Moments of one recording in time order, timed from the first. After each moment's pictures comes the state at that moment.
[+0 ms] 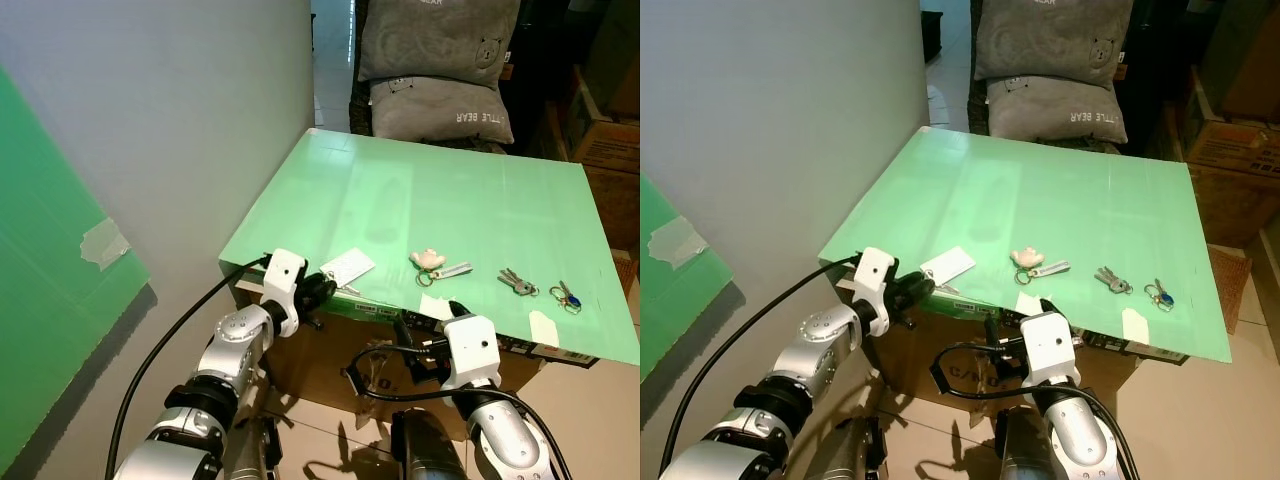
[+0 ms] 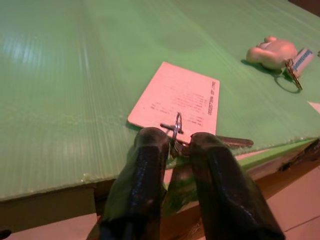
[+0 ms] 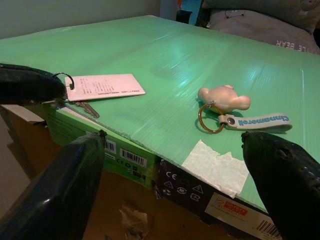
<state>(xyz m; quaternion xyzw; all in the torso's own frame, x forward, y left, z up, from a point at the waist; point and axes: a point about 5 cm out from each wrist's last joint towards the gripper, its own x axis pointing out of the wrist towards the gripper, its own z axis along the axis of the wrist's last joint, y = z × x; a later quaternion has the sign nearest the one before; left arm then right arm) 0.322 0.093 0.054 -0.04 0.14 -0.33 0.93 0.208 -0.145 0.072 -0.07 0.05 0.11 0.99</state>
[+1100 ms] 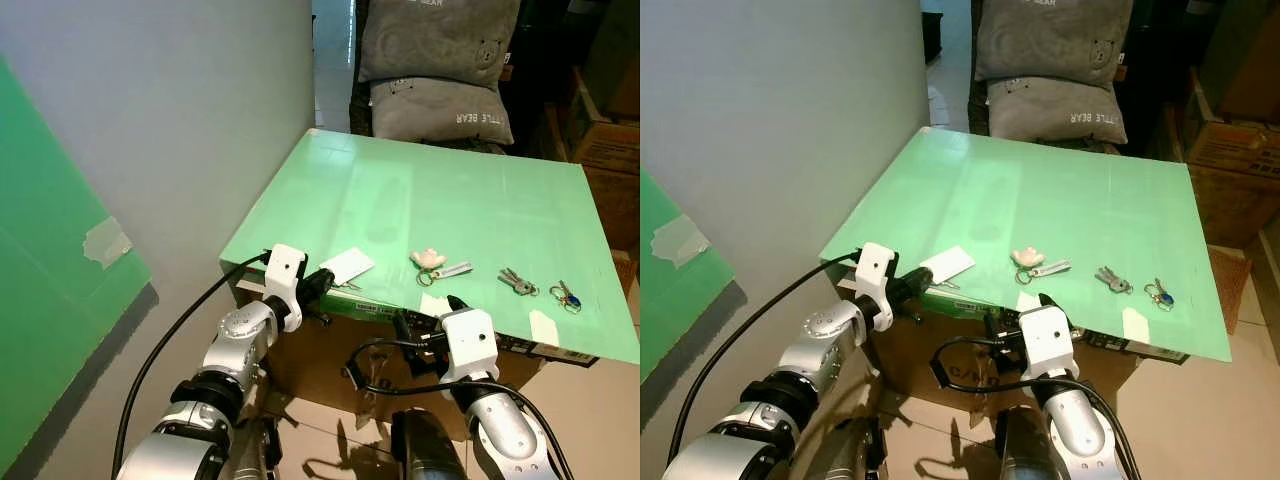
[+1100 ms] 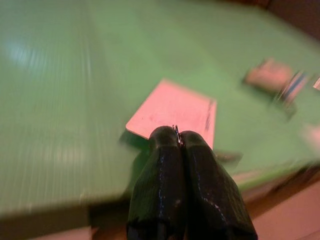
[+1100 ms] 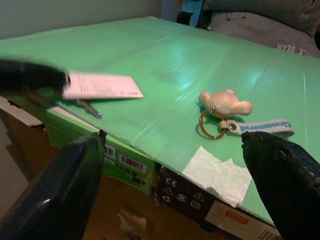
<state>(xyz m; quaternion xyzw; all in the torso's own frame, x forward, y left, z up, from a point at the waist) 0.327 0.090 0.063 -0.09 0.12 -0.32 0.93 0.215 -0.146 0.073 -0.08 0.06 0.11 0.99</state>
